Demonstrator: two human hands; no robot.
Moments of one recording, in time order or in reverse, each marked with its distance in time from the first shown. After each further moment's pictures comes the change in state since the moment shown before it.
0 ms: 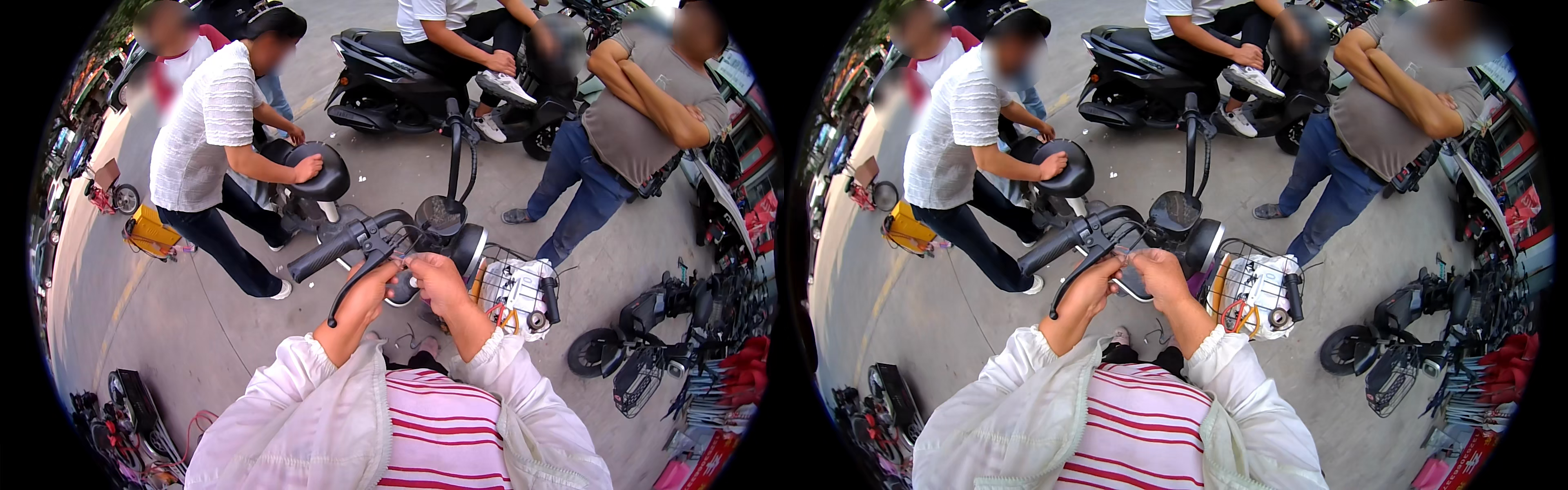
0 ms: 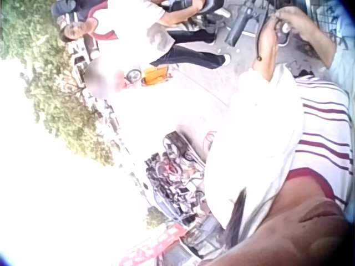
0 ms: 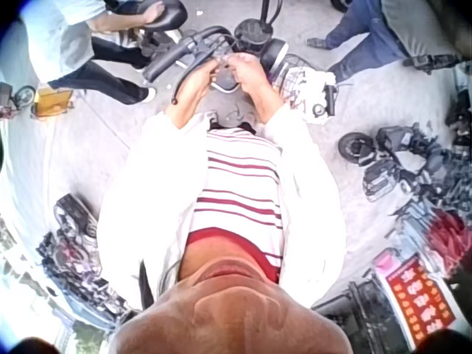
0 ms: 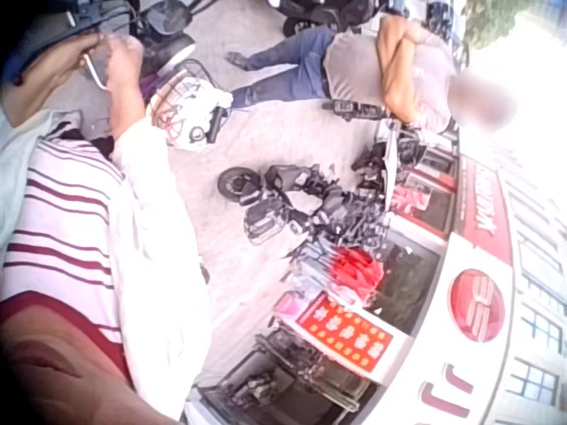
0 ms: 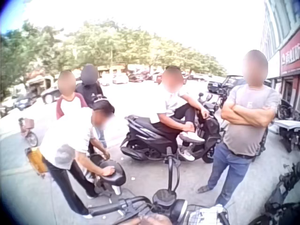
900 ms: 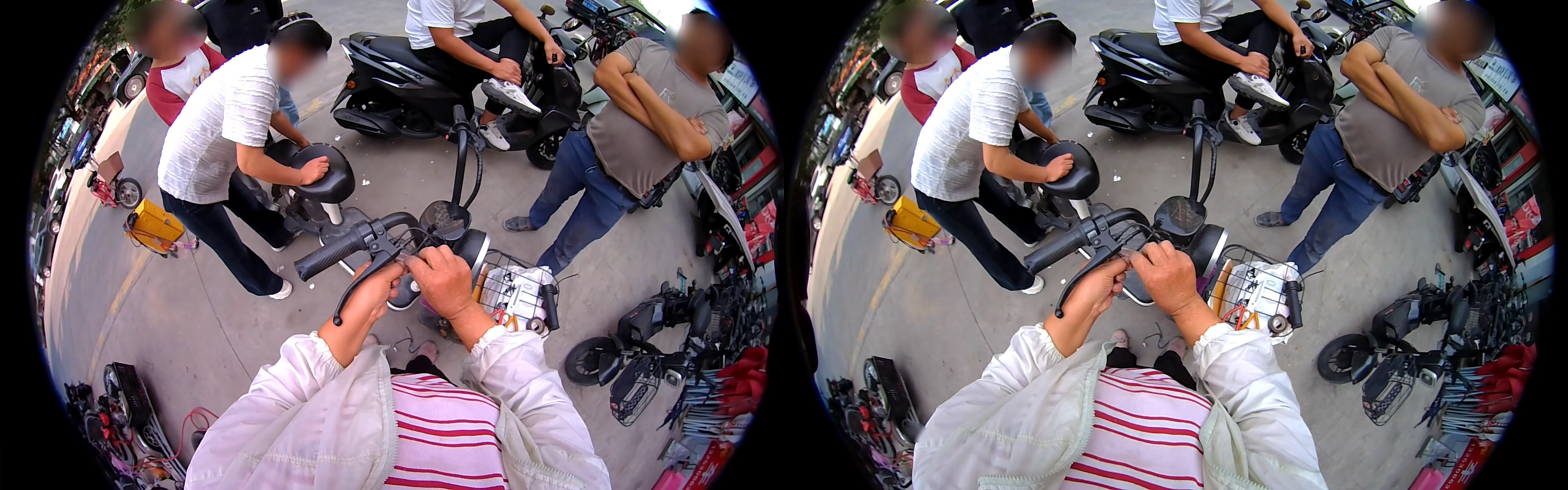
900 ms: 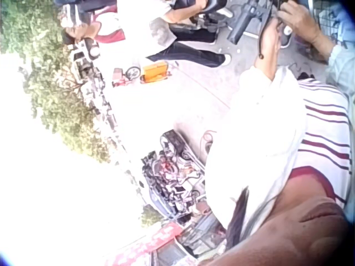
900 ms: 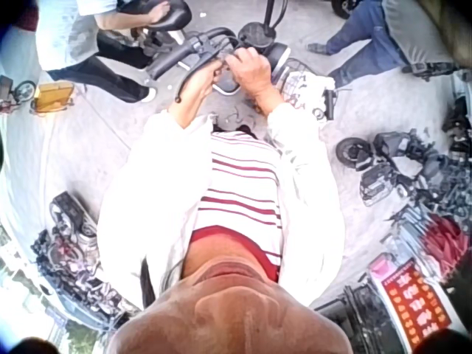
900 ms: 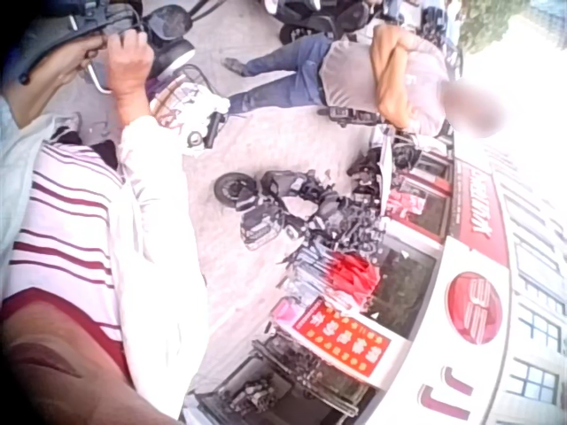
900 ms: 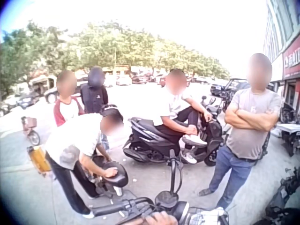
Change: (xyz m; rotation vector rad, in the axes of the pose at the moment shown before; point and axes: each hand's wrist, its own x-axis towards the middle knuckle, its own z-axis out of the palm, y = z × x) left_hand 0.003 -0.003 -0.002 -0.133 -0.069 0.025; right_hand 0.000 -0.009 -0.008 -1.443 0.247 -1.450
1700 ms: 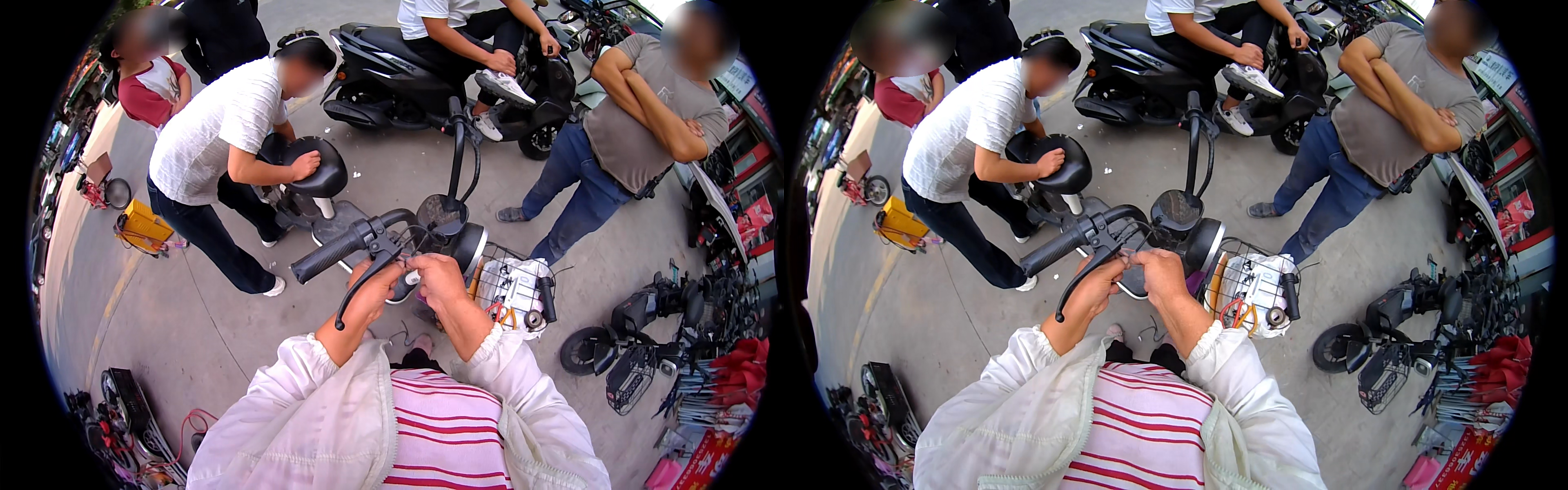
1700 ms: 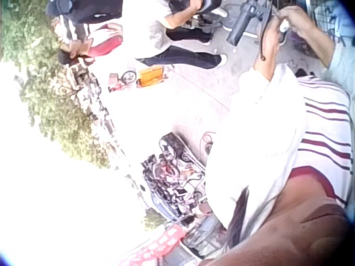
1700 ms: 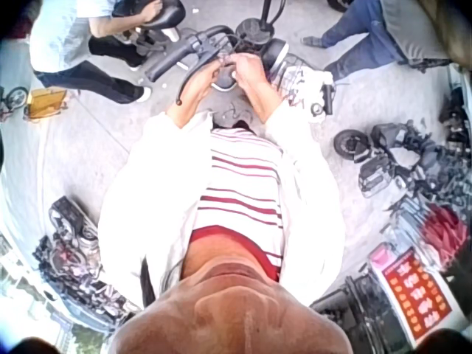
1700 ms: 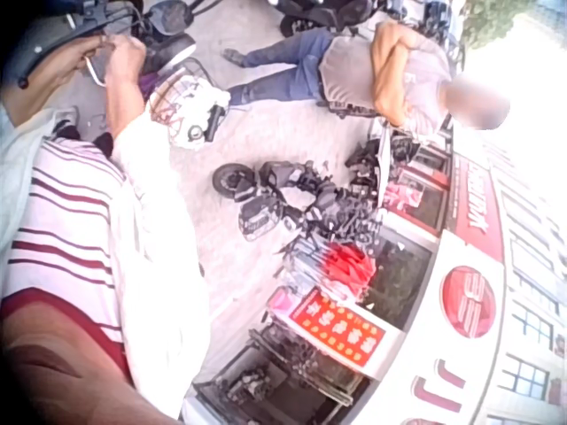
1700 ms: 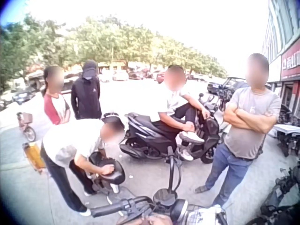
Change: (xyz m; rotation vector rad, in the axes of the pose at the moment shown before) left_hand 0.003 0.000 -0.008 0.166 0.020 0.000; right_hand 0.005 -0.012 0.021 1.213 -0.179 1.473
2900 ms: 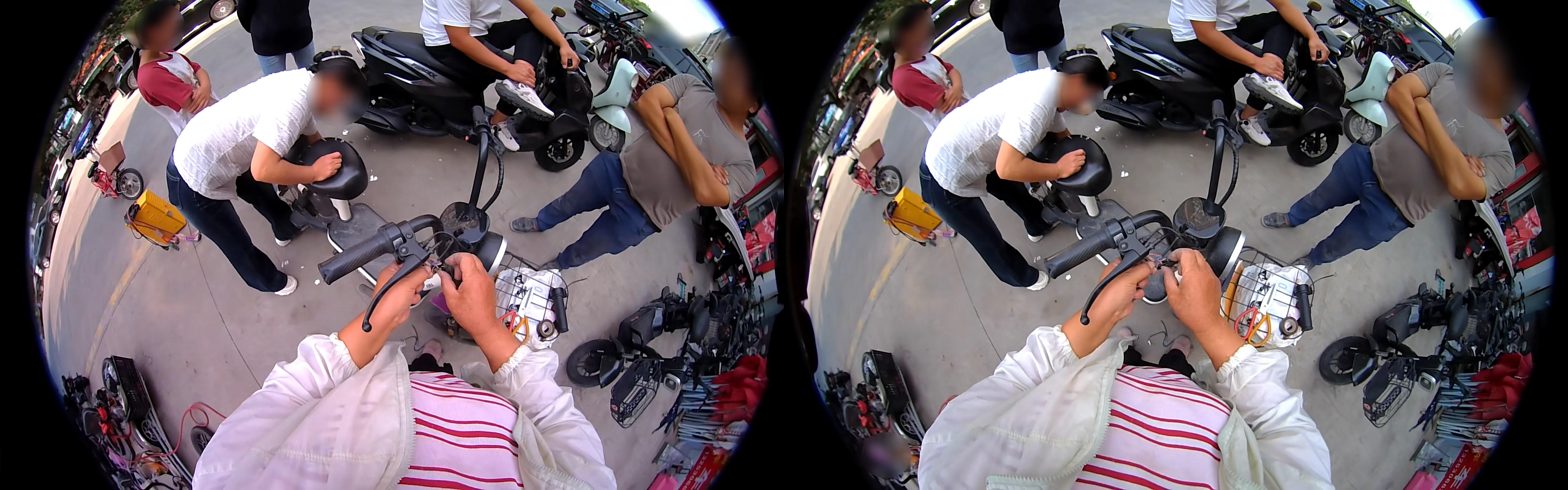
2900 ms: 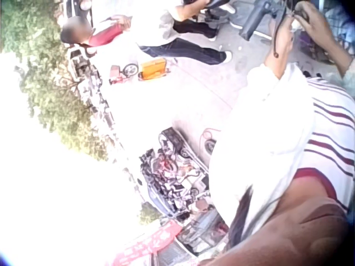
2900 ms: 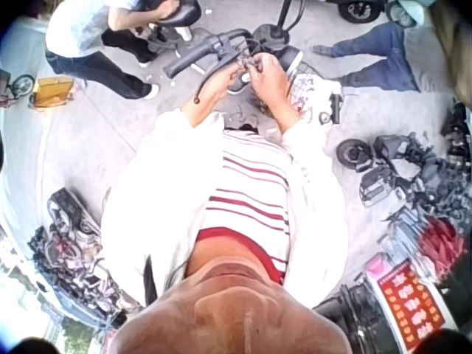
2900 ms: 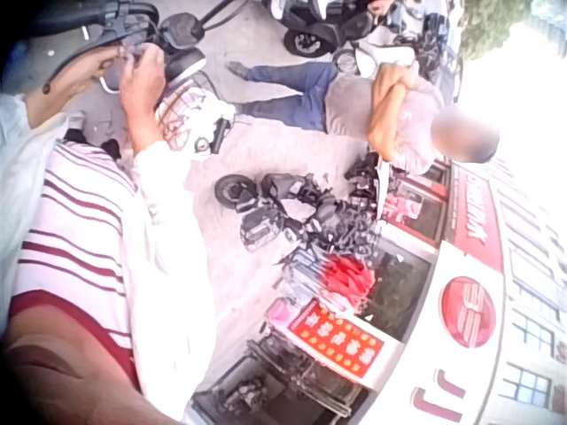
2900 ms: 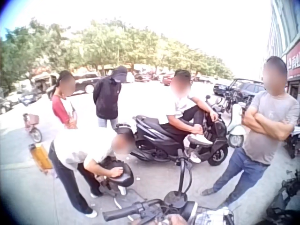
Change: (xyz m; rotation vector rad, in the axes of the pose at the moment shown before) left_hand -0.001 0.002 0.000 -0.142 -0.112 -0.041; right_hand -0.033 -0.009 -0.007 -0.890 0.218 -0.915
